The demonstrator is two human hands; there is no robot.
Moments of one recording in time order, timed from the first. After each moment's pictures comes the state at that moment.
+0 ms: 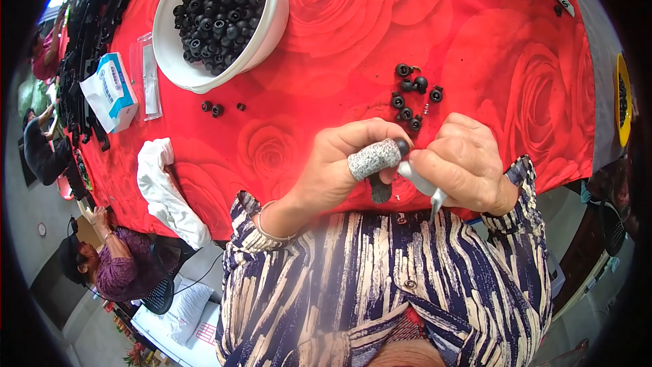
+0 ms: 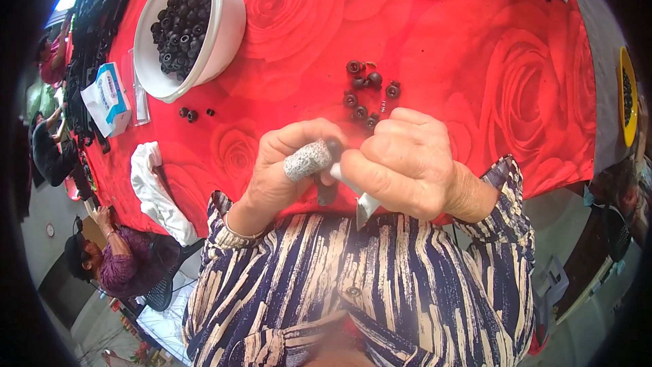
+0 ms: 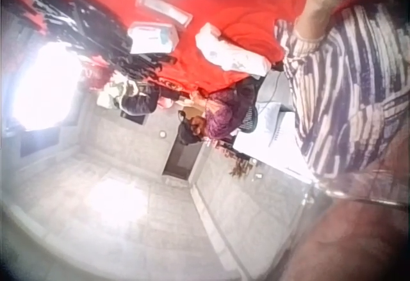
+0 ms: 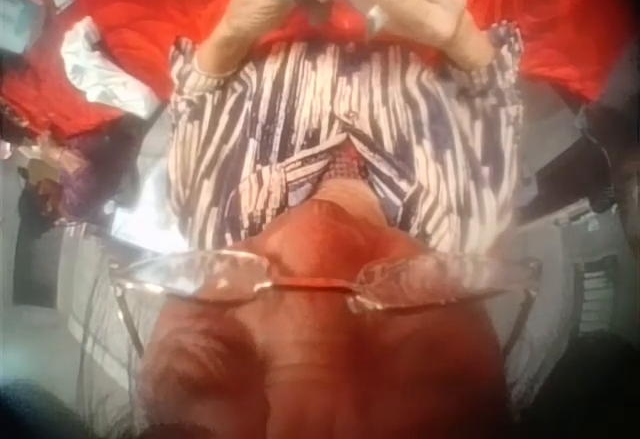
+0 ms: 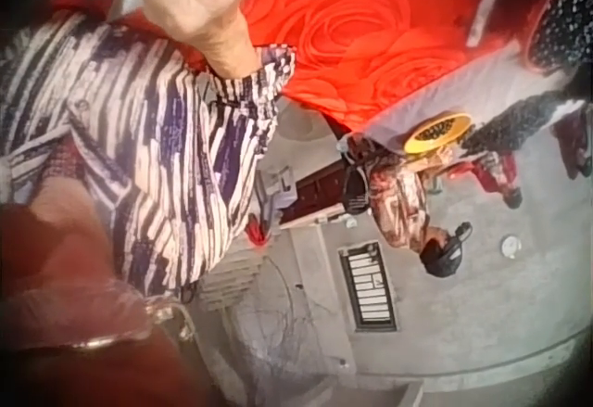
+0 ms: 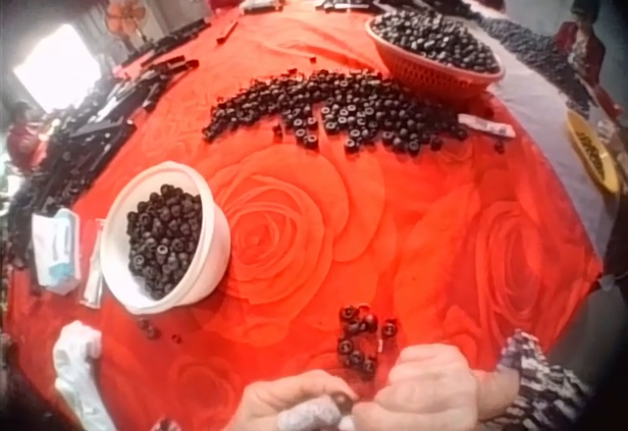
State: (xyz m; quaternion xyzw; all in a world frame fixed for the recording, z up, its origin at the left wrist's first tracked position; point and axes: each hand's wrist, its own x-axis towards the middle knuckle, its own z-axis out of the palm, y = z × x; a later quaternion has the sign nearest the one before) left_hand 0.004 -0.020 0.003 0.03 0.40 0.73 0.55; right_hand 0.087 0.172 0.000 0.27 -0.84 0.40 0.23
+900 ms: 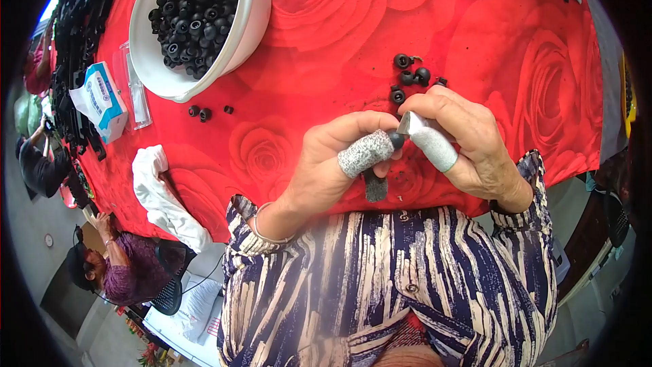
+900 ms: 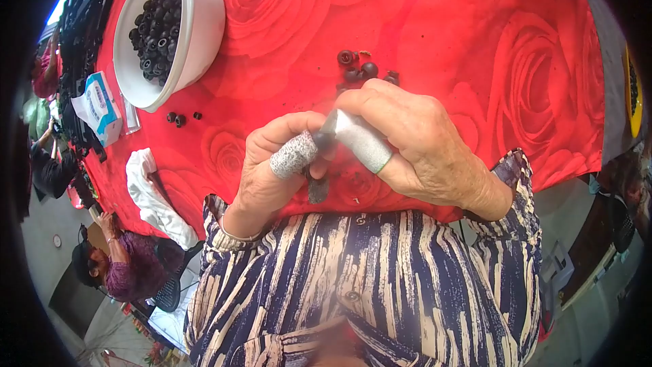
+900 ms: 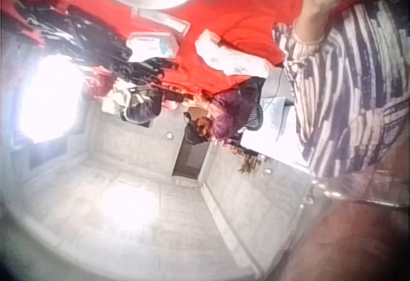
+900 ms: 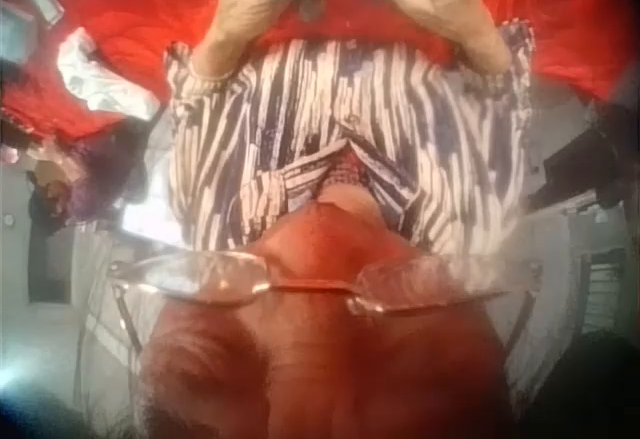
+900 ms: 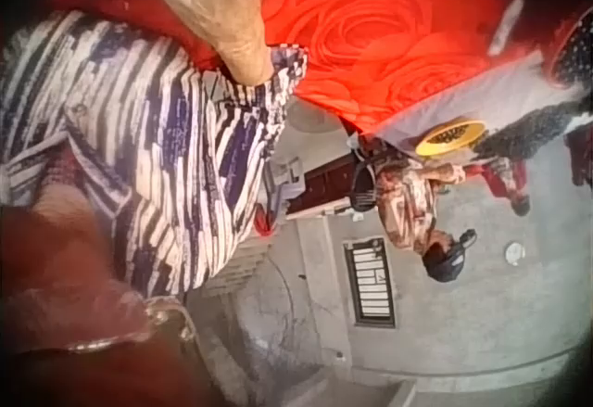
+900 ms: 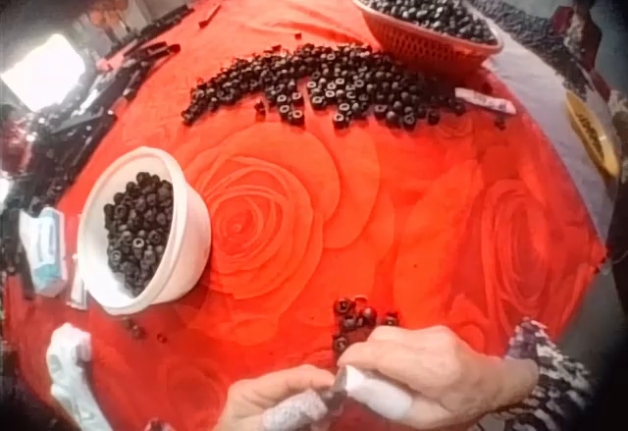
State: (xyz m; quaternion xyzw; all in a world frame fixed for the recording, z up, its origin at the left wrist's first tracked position) left_hand 0.002 -0.026 -0.011 0.04 0.37 0.76 0.54; right_hand 0.081 0.169 0.003 0.05 -0.83 0.56 0.04
